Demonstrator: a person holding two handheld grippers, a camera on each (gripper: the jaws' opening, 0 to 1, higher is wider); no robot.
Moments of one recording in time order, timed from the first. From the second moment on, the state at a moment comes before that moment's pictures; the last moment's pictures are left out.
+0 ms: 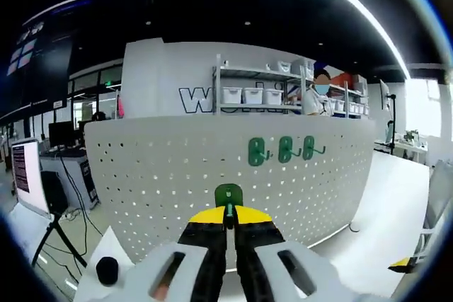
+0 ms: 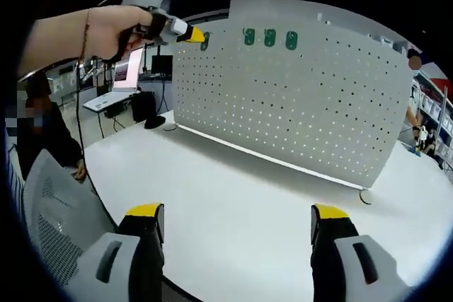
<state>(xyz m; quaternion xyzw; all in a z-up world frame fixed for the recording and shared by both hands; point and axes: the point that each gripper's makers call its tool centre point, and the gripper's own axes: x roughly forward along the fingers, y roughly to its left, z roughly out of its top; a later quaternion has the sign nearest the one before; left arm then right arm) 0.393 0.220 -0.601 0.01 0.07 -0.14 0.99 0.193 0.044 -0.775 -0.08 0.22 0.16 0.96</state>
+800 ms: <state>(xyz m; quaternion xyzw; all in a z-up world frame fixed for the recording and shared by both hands) 0.443 0.216 -0.584 0.01 0.03 -0.10 0.99 0.204 0.057 -0.768 -0.08 0.22 0.18 0.96</state>
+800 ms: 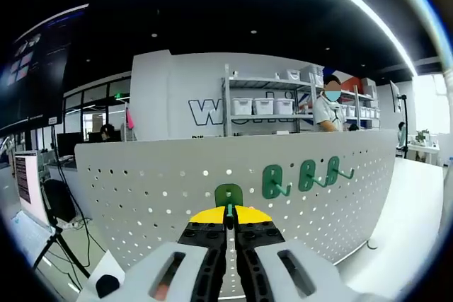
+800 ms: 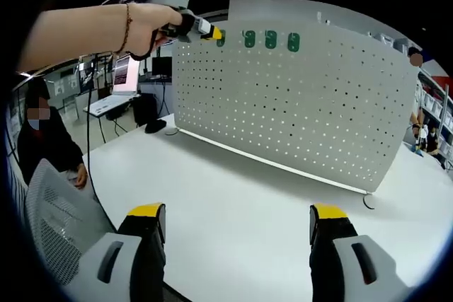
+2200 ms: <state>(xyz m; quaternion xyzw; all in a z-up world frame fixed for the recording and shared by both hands) 0.475 0.205 -0.585 -0.01 0.04 -0.08 1.00 0.205 0.039 -0.784 -0.05 0.24 0.16 0.96</state>
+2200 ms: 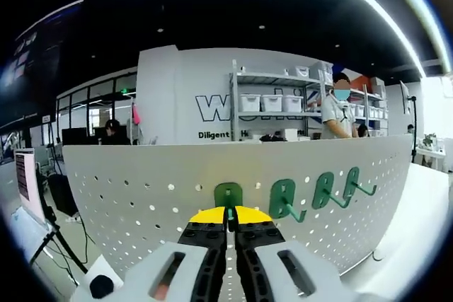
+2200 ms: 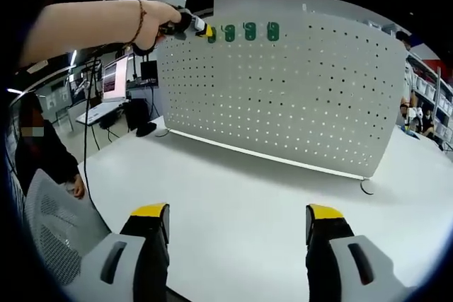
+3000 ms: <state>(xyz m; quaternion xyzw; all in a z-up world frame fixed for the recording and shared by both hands) 0.432 0.222 -0.561 -0.05 0.01 -0.19 0.98 0.215 0.038 -0.760 -0.08 0.22 0.16 0.96</state>
